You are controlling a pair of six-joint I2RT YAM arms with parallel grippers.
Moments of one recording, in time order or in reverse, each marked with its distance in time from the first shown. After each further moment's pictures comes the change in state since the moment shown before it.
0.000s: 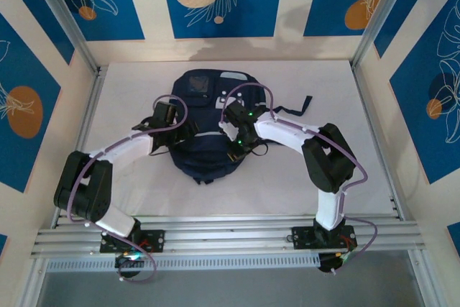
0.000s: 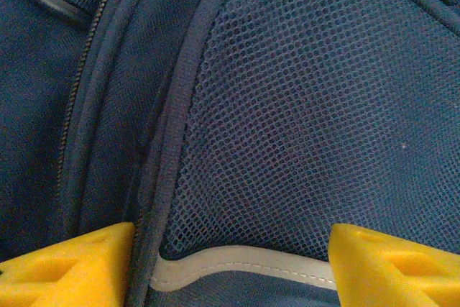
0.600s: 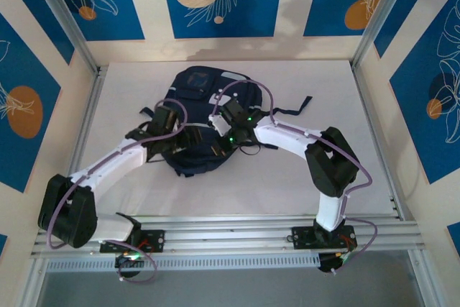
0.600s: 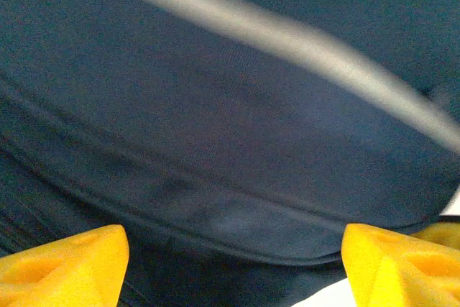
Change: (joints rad) left arm -0.095 -0.177 -0.064 -0.155 0.009 -0.042; right arm 0.045 -0.044 -0.037 0.276 -0.122 0.043
